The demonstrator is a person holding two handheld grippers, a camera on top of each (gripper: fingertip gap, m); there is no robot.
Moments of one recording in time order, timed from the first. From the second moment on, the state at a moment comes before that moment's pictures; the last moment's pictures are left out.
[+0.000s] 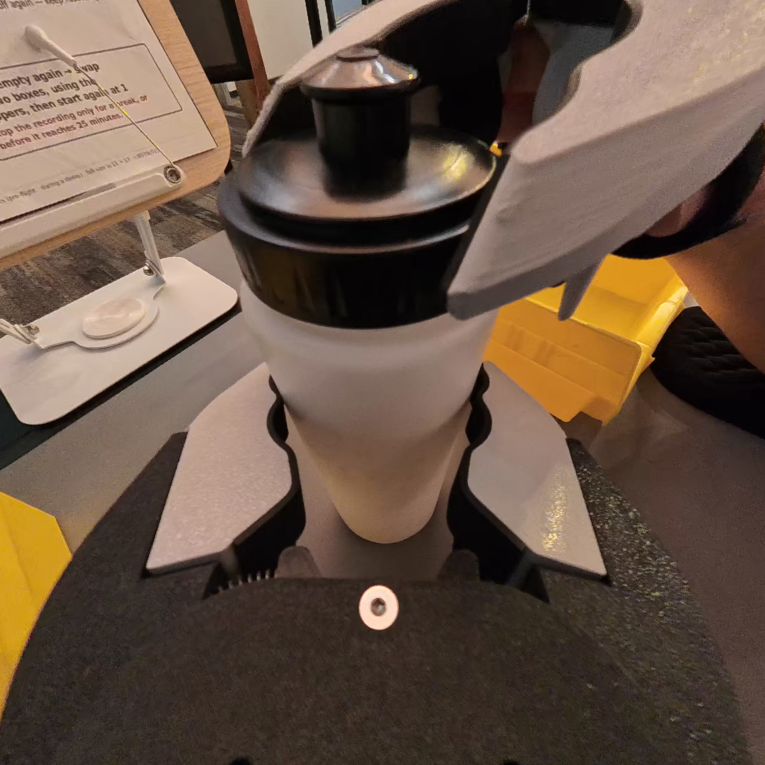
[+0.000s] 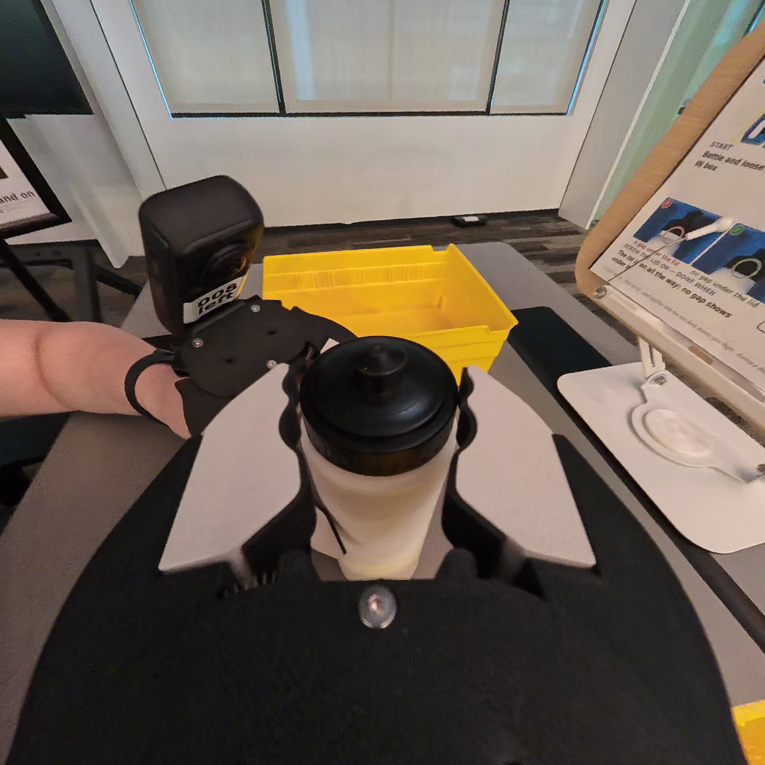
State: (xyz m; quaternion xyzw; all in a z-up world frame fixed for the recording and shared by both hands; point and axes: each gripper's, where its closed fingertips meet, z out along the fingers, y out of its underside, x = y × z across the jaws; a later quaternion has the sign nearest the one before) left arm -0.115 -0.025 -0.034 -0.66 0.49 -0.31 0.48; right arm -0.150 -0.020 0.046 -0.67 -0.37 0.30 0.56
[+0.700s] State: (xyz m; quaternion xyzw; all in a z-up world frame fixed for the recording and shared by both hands) left arm -0.118 -0.020 -0.035 -0.67 0.48 -0.30 0.48; right arm -0.150 -0.012 0.040 -0.70 -0.34 0.28 0.56
